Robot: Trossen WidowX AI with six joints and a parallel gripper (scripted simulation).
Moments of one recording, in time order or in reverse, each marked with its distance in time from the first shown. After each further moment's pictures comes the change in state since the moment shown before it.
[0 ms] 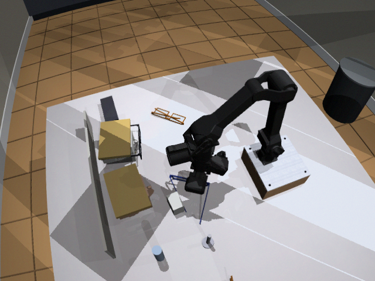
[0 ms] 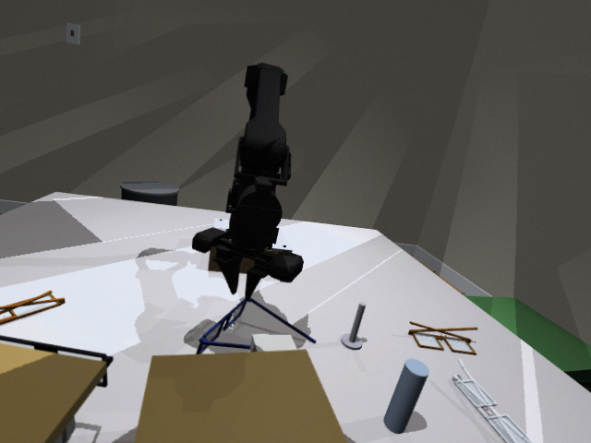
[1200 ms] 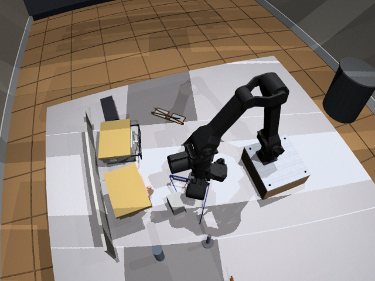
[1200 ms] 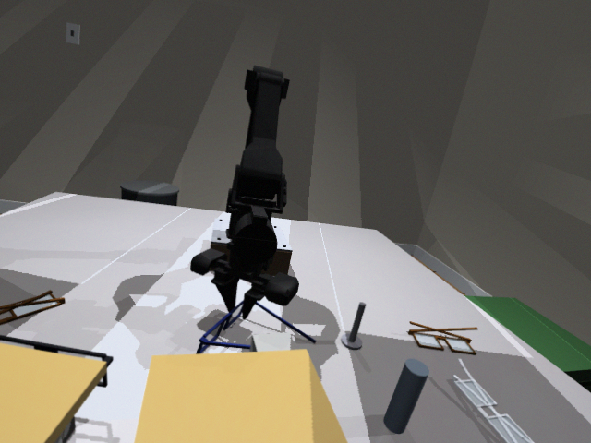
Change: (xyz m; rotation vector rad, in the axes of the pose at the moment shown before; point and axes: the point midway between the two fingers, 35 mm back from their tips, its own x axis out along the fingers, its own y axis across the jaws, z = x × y) arm 0.043 0.001 0.002 -0.010 -0.005 0.003
